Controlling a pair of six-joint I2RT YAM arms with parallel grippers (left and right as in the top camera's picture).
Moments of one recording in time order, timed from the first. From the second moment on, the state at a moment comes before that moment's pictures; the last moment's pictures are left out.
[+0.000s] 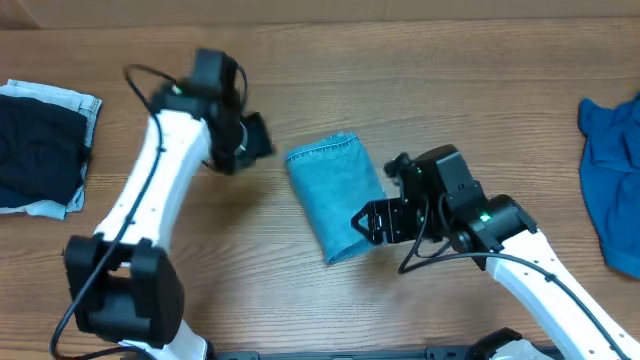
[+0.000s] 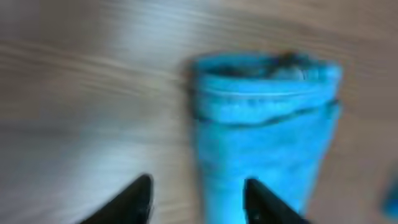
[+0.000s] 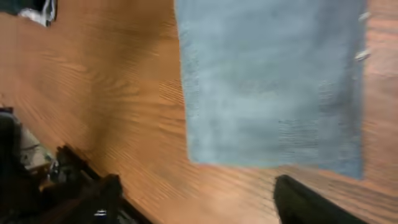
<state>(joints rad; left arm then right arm) -0.17 1.78 1.45 -0.97 0.36 -0.55 0.44 1.24 0.92 -0.73 -0.47 0.36</state>
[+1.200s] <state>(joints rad) -0.34 1.77 0.71 0.09 0.69 -0.98 0.39 1.24 0.97 -0.77 -0.46 0.34</state>
